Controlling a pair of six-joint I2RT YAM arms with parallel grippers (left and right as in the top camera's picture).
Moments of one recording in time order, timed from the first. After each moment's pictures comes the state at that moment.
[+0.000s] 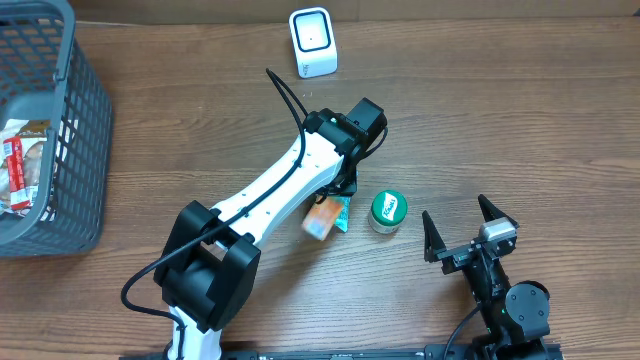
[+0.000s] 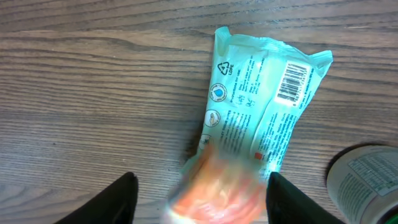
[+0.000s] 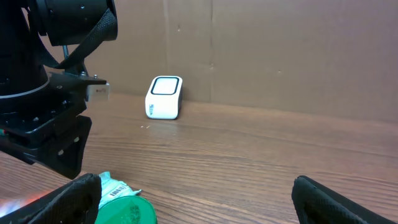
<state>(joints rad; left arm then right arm) -0.69 2.00 1.64 -1.17 -0.19 -0.70 0.22 0.01 0.02 -0.03 -0.06 0.01</state>
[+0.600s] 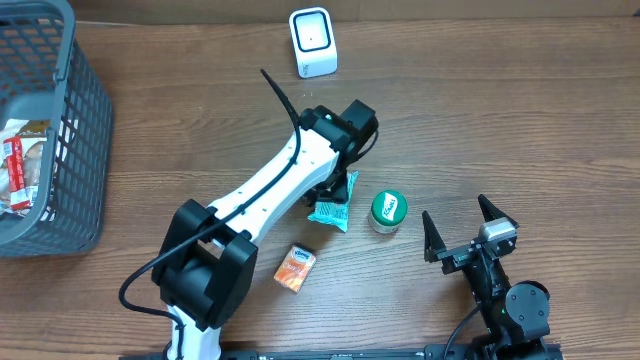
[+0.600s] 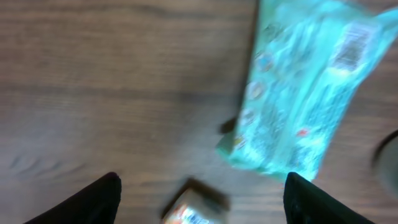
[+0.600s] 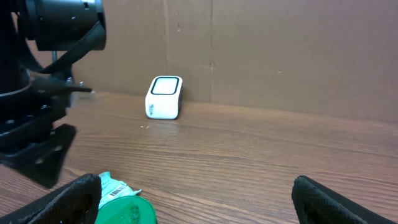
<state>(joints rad) -0.66 2.00 1.64 -1.29 -0.19 -0.67 0.22 0.01 0.02 -0.03 -0.06 0.01</state>
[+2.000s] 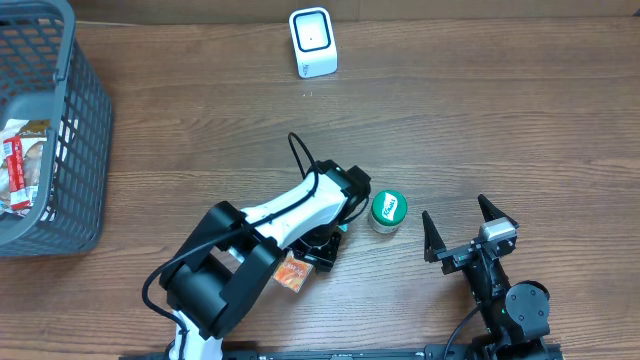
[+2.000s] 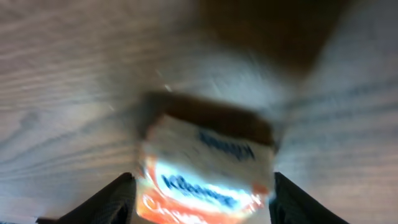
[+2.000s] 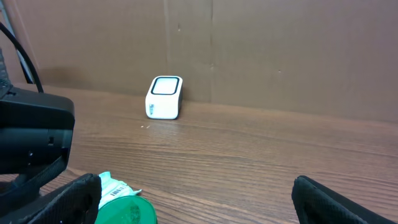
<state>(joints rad) -0.75 1.99 1.28 -1.23 -0.02 -0.51 0.22 0.01 0.02 -0.03 -0.06 0.01</state>
